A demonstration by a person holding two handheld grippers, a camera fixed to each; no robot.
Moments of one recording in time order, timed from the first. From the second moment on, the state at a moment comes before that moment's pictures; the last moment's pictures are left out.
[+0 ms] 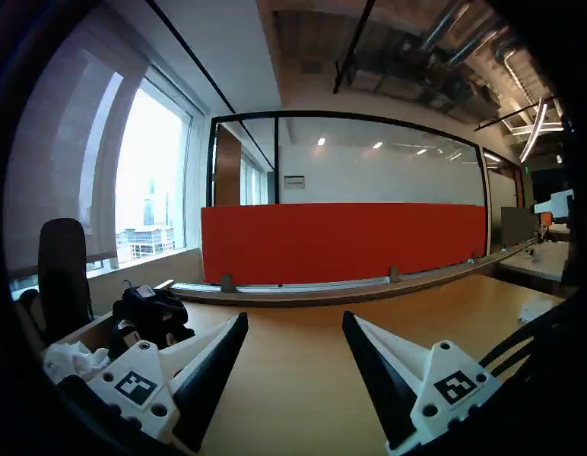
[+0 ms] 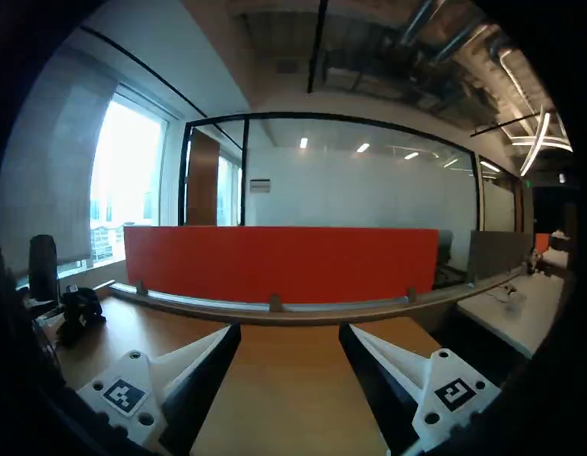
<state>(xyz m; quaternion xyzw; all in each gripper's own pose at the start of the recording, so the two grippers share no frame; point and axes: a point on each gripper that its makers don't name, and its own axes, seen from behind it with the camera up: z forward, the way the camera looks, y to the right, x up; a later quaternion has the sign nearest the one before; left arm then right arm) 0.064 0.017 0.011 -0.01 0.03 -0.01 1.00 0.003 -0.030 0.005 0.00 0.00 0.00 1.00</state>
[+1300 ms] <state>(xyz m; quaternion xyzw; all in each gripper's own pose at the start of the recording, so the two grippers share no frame) -0.021 -0.012 0.002 0.02 0.06 -0.04 1.00 -0.033 -0.043 0.003 -0.01 0.00 -0.01 1.00</state>
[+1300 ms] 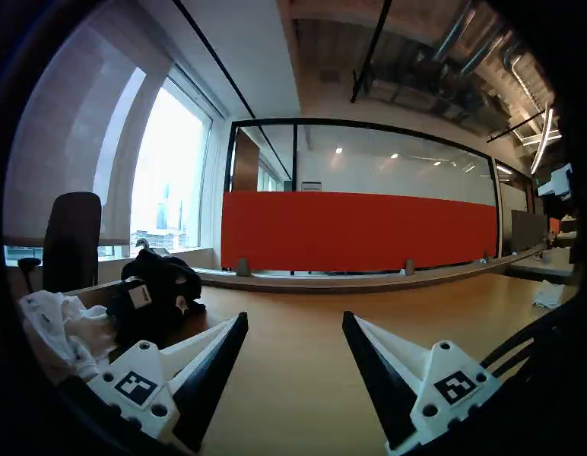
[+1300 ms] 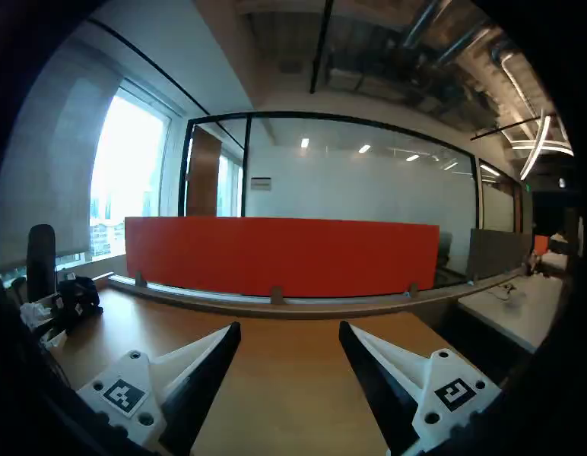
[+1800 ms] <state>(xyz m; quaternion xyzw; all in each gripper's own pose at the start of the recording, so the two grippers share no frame) -0.036 -0.008 0.008 0.02 0.03 -0.02 1.00 -0.035 -0.046 0.002 -0.01 0.00 -0.01 1.00</state>
